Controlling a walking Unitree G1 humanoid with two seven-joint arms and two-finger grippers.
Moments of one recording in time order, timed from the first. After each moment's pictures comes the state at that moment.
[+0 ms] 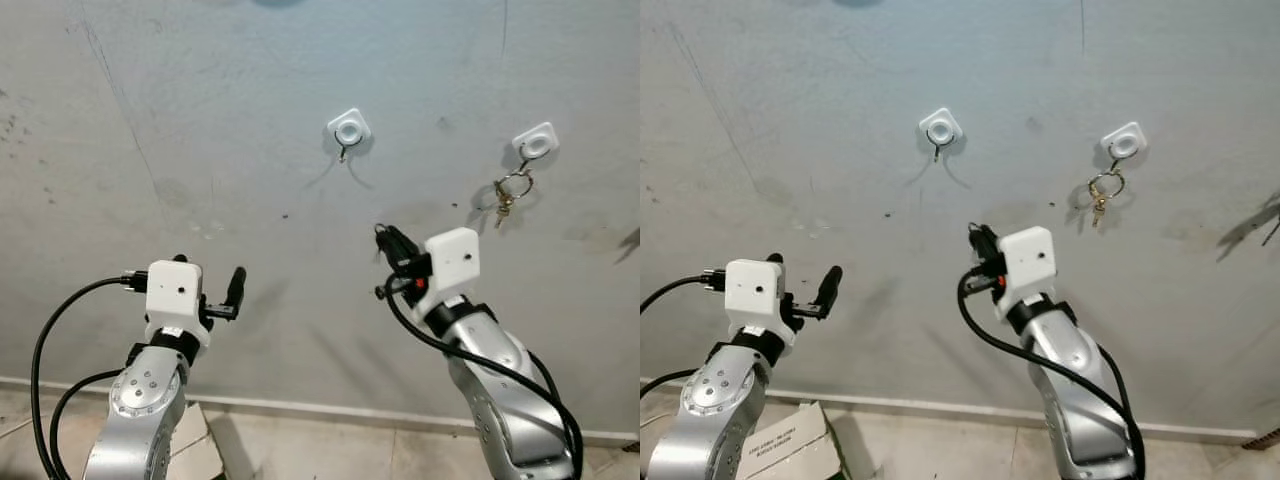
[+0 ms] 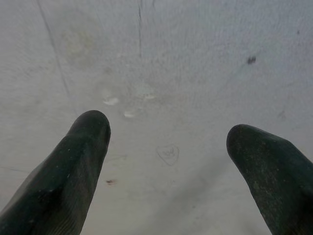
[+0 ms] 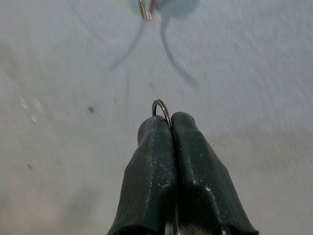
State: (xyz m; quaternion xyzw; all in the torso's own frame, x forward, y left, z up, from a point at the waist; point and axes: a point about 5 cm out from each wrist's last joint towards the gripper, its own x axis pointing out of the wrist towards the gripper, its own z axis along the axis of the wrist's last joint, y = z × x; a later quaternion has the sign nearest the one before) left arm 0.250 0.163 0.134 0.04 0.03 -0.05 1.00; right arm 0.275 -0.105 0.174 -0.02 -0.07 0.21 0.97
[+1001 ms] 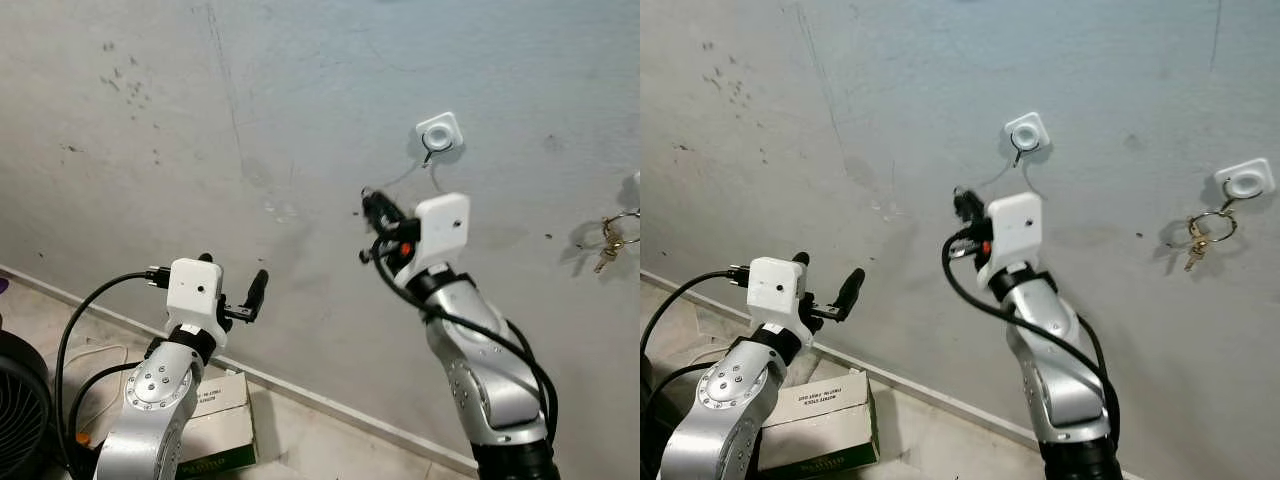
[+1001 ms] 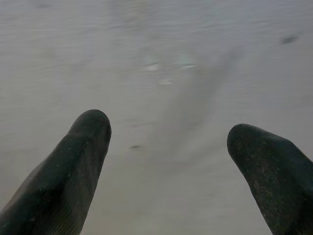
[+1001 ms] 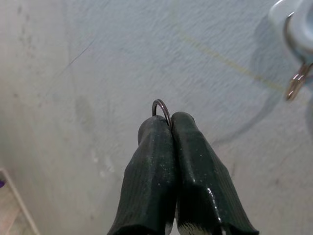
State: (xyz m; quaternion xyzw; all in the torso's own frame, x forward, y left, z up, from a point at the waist) left arm 0.252 0.142 0.133 0.01 0.03 -0.15 0.99; right arm 0.296 -0.093 0.201 0.02 -0.11 0.19 0.98
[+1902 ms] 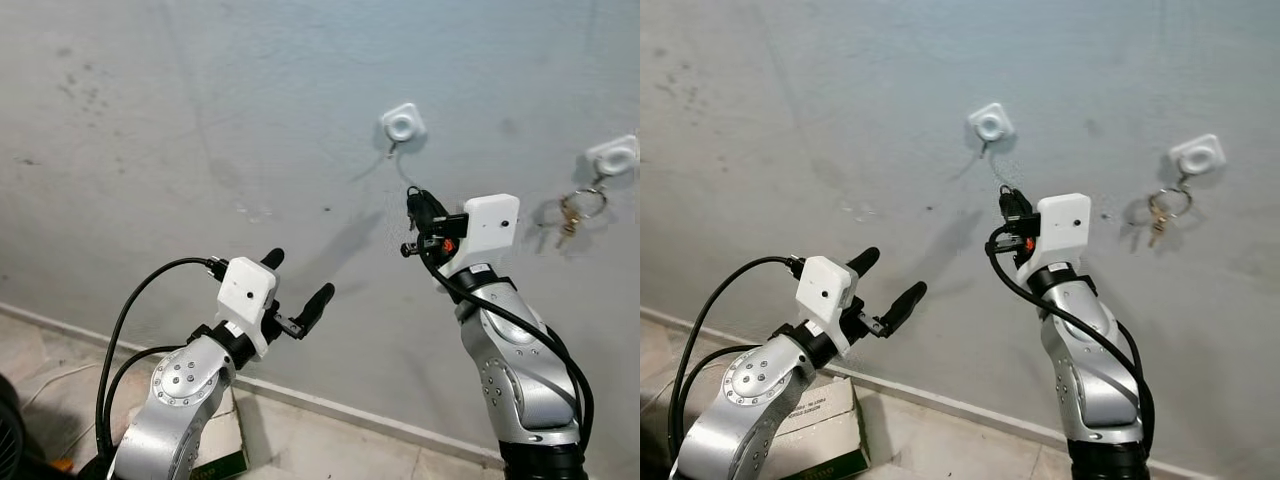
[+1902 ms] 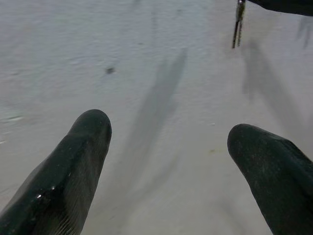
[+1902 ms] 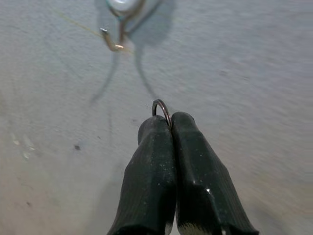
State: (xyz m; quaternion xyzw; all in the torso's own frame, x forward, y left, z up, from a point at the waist) left arm 0.247 0.105 0.145 0.03 0.00 -0.31 0.95; right arm 0.293 -0.129 0.188 0.02 -0.08 0.14 0.99
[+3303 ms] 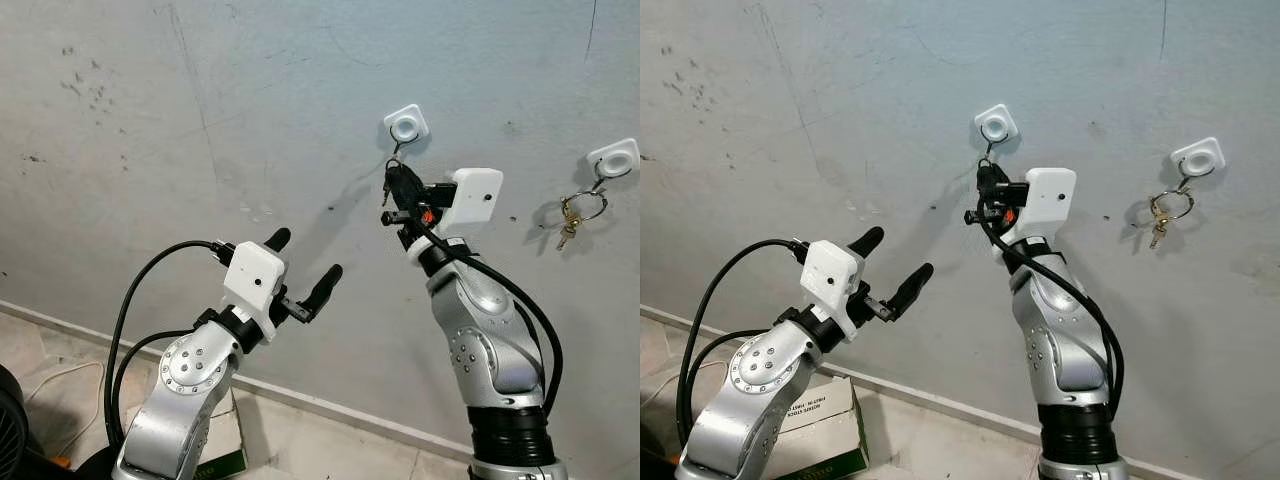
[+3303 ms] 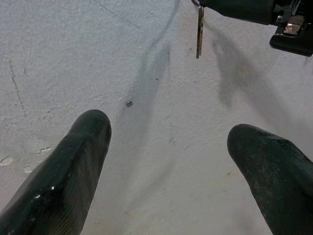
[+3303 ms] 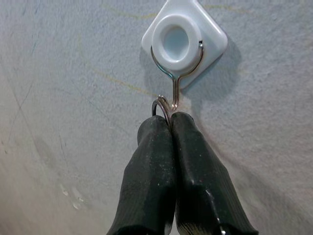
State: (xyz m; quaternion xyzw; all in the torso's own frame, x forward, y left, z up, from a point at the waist) left arm 0.254 0.097 0.161 0.05 -0.05 -0.30 0.95; right arm 0.316 -0.104 0.206 0.13 -0.11 0.16 0.97
